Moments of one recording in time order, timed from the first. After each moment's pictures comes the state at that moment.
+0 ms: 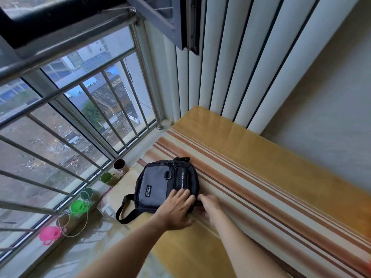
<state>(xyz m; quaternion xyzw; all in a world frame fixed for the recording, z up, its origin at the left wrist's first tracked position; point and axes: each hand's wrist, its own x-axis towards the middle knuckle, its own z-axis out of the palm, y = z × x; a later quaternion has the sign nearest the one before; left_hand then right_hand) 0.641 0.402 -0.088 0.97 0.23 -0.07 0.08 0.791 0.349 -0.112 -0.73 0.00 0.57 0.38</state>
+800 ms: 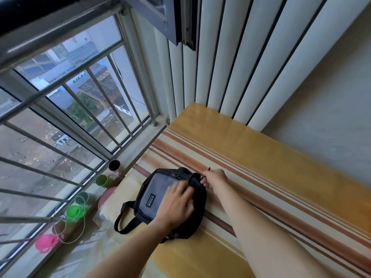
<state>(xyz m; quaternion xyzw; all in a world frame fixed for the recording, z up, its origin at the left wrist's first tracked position) 0.653 0.437 -0.091 0.94 0.31 0.04 0.15 0.851 0.447 -0.119 -0.80 -0.02 0.49 0.35</state>
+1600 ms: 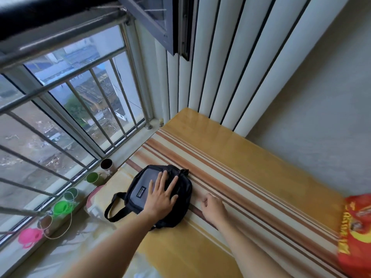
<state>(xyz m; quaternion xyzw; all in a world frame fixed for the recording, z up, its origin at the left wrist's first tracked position) 0.645 0.420 -0.103 0.88 0.44 -0.09 0.16 0.837 0.307 -0.080 -0.84 -0.39 0.37 0.08</state>
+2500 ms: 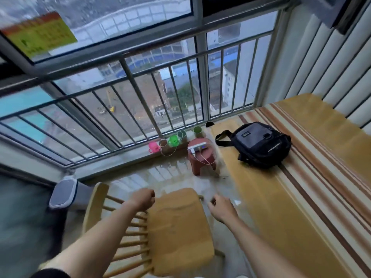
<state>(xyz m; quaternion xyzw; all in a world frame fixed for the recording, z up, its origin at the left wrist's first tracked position) 0.250 0.085 -0.024 0.60 0.74 -0.19 0.22 0.559 0.109 -0.056 -0.64 -0.64 0.43 -0.01</state>
